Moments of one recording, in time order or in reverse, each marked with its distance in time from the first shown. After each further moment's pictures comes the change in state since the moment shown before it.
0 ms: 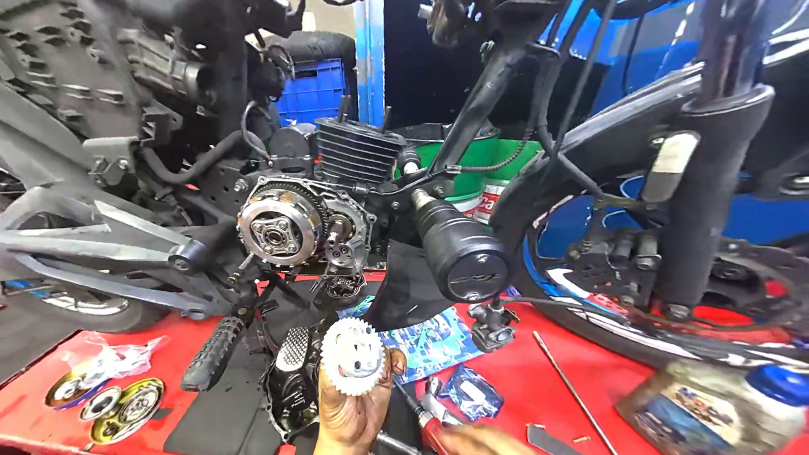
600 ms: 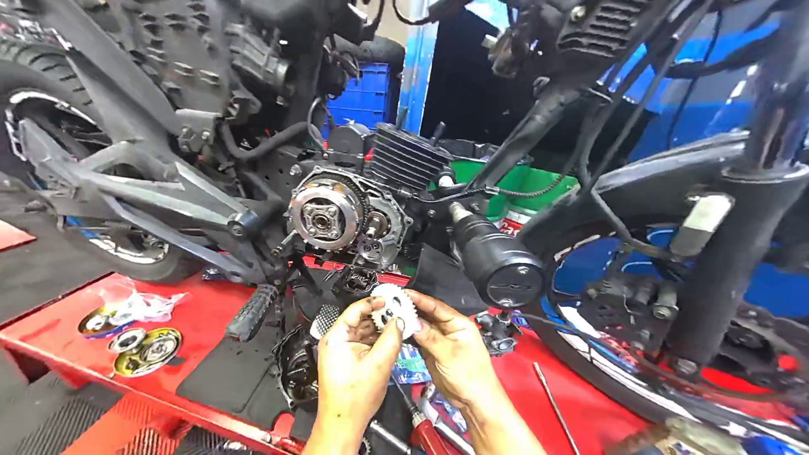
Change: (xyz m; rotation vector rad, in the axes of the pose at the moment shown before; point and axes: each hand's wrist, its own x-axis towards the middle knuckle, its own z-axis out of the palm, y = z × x) left_hand 0.016 0.036 0.076 1.351 0.458 0.175; right_hand 0.144 0.009 0.033 1.104 0.068 0.203
